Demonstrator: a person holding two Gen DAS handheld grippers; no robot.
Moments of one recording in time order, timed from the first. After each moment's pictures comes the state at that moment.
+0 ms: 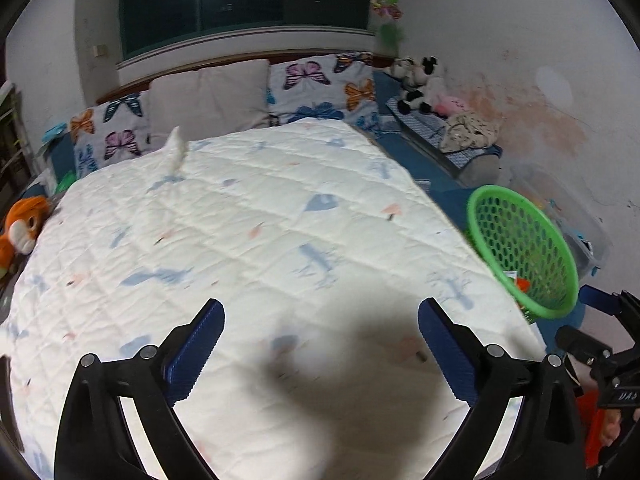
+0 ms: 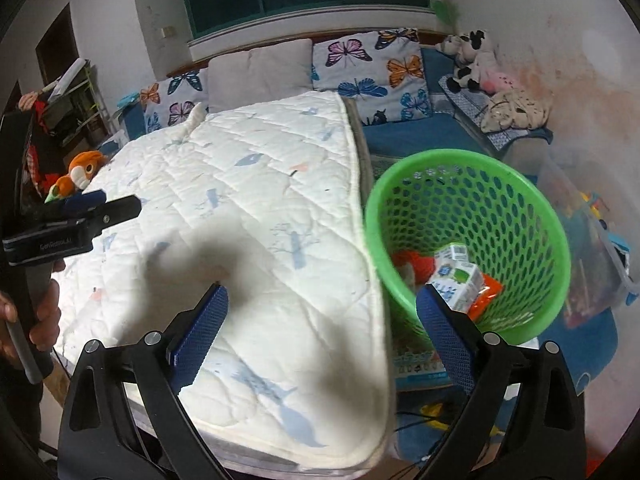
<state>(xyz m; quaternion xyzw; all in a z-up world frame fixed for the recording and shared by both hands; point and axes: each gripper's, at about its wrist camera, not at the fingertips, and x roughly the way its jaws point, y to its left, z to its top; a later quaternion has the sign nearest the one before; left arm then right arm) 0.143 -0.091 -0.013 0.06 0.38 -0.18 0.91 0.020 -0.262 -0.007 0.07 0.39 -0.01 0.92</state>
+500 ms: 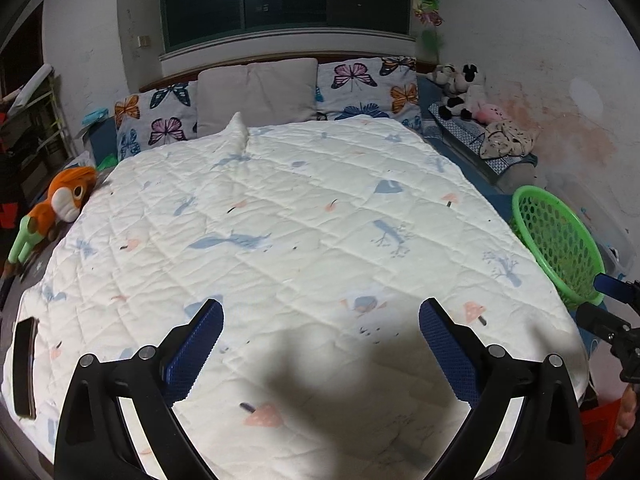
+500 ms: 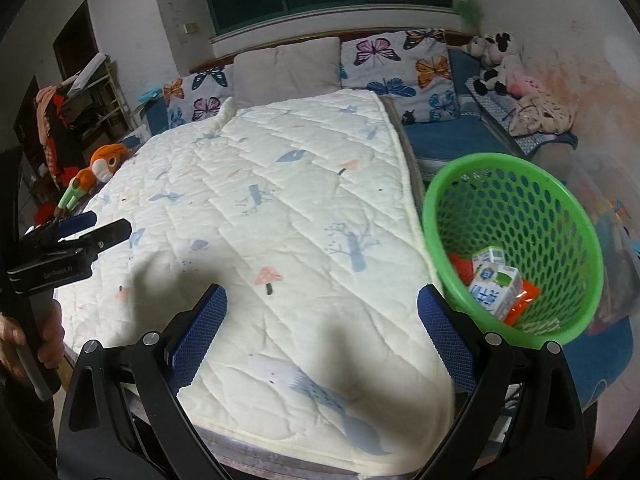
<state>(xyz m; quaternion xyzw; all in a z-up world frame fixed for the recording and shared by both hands) 0.122 -0.033 -0.022 0.05 0.38 -0.12 0.92 0.032 -0.224 -0.010 0.07 0.39 0.03 0.92</state>
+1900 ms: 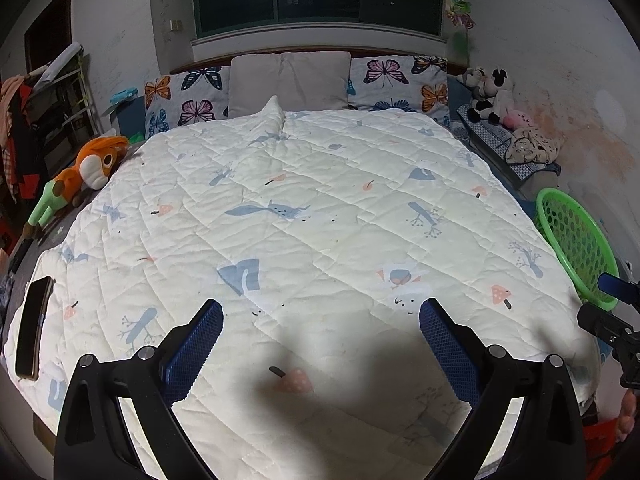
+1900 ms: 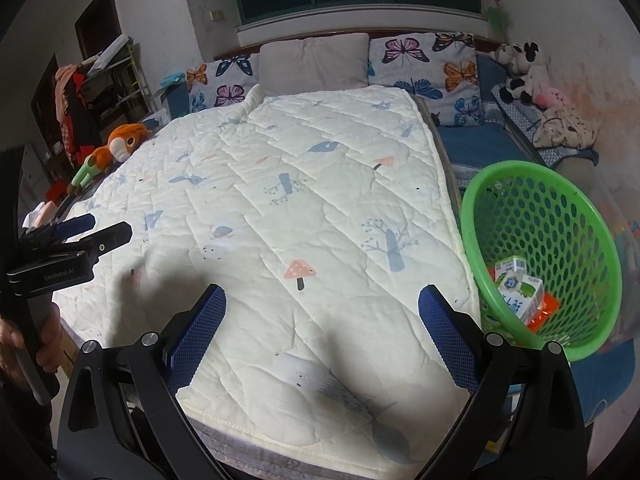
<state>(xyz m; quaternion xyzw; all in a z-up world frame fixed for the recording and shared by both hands) 0.105 -0.011 -0.033 0.03 0.39 -0.07 0.92 0.037 -0.206 -0.018 0.04 0.39 0.06 0.92</state>
